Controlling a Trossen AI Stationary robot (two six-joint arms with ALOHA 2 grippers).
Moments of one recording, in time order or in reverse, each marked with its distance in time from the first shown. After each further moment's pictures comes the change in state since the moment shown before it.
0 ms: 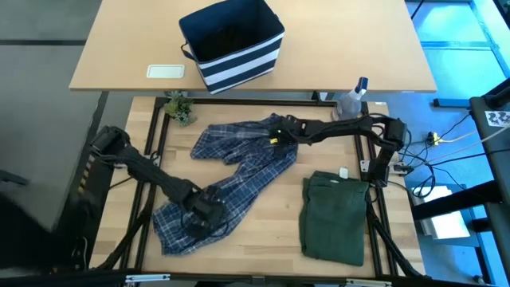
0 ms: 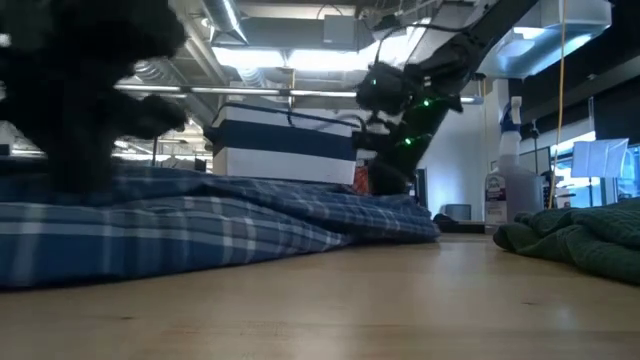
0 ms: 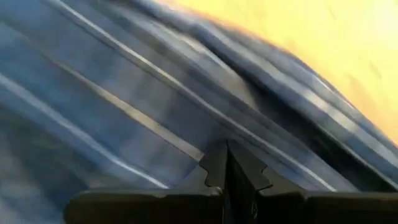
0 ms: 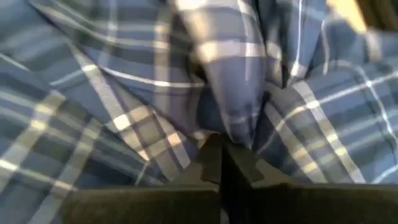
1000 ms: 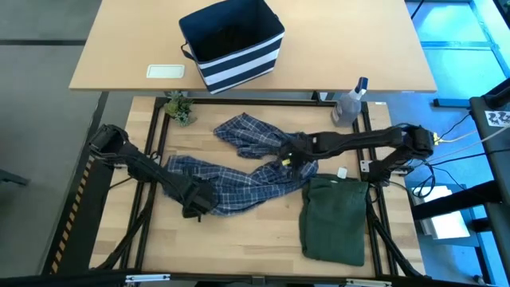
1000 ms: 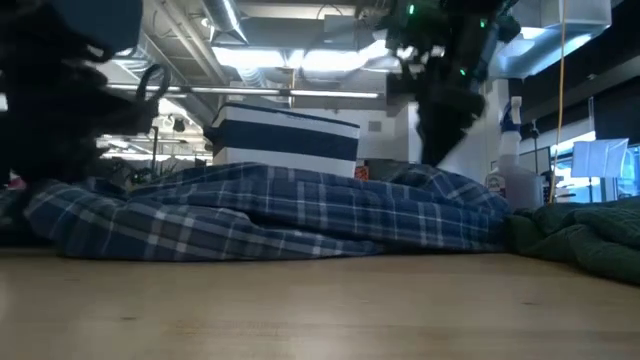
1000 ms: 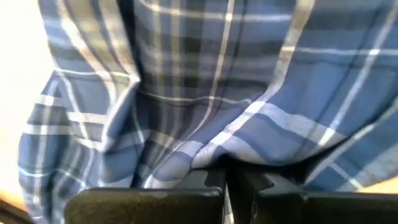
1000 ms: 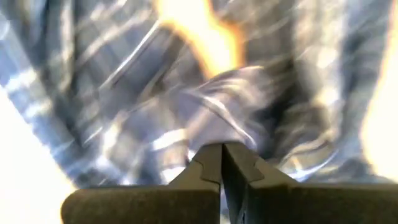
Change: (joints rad) left arm 0.045 -0.026 -0.041 -0.479 -0.229 -0.351; right arm 0.255 -0.244 0.024 -0.418 -0.064 0.188
